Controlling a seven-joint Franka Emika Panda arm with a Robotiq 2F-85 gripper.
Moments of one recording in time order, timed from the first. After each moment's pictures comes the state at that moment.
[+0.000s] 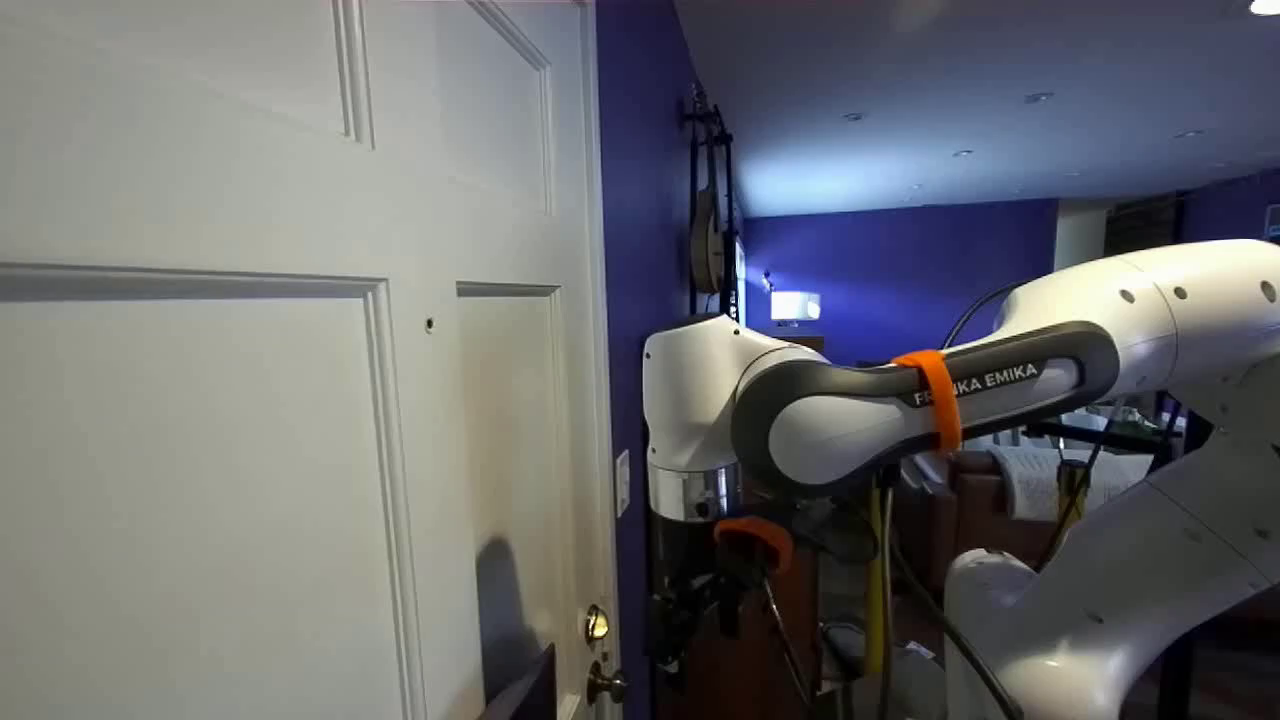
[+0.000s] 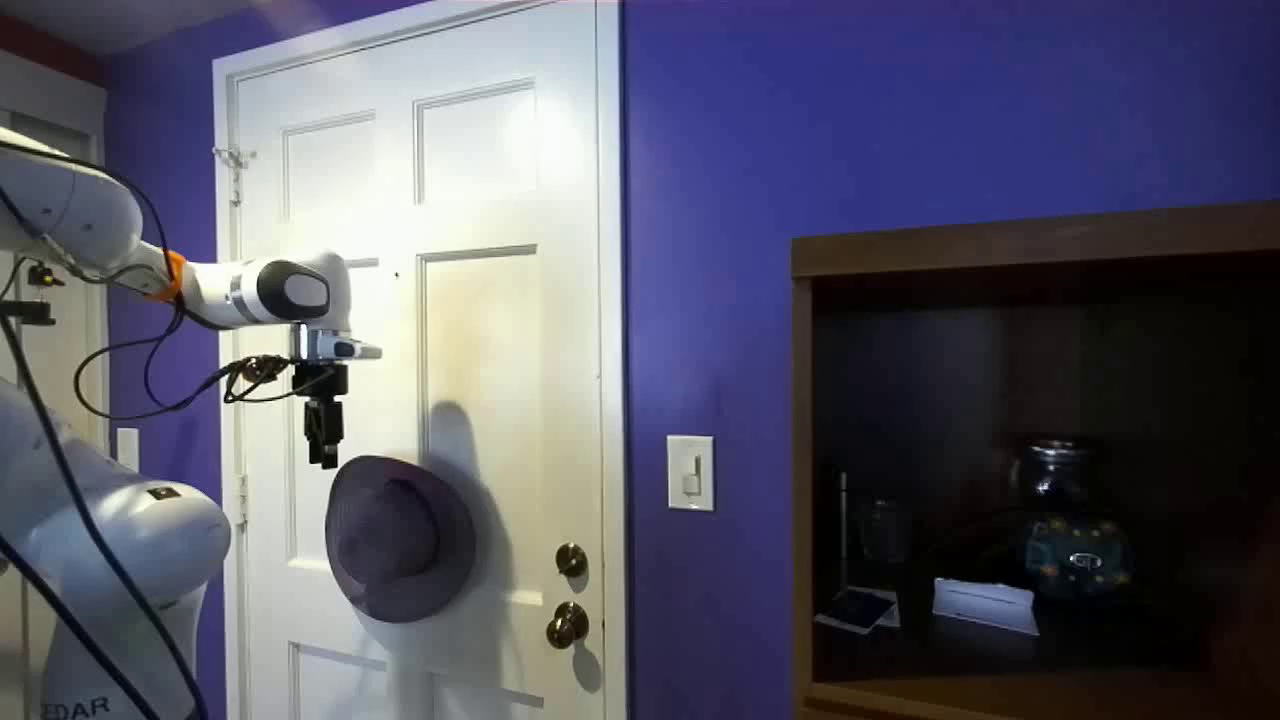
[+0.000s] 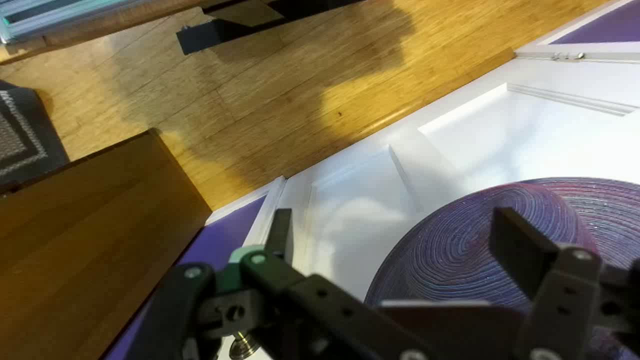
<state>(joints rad) 0.10 -0.77 0.37 -2.54 0.21 1.77 0.60</state>
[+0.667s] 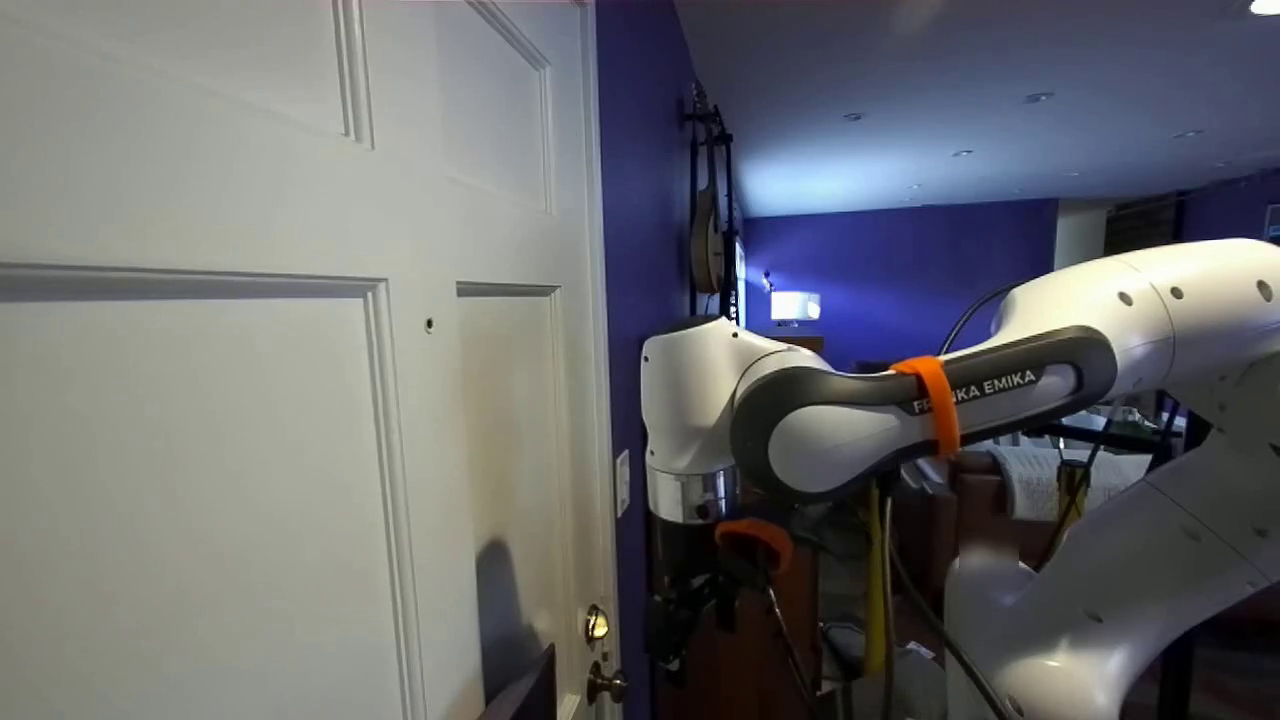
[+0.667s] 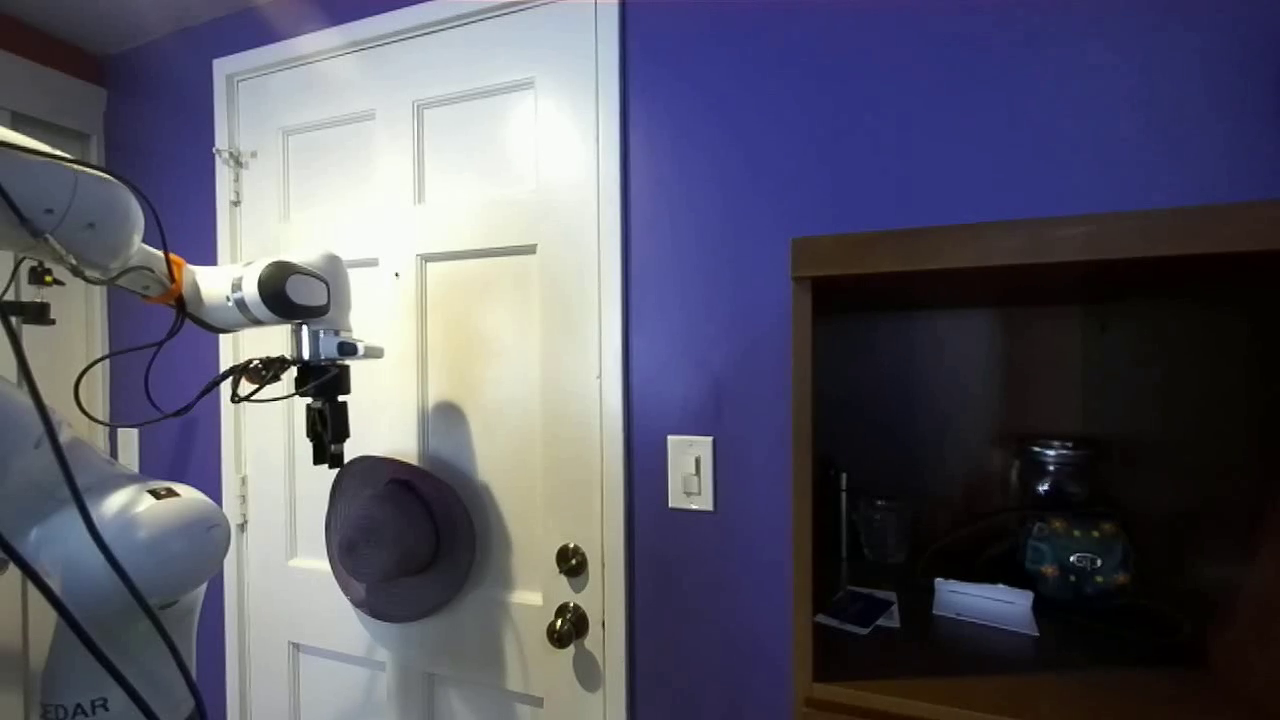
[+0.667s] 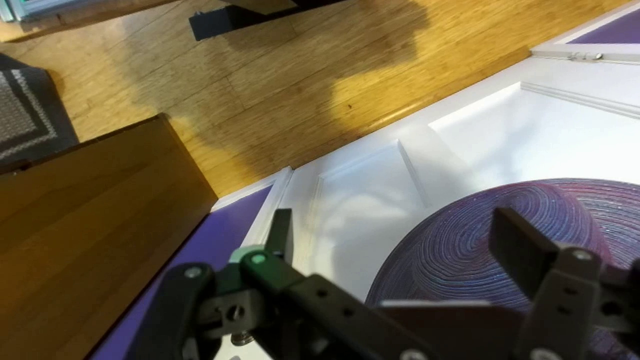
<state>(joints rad) 0.10 -0.77 0.38 -2.54 0.17 1.78 0.57</state>
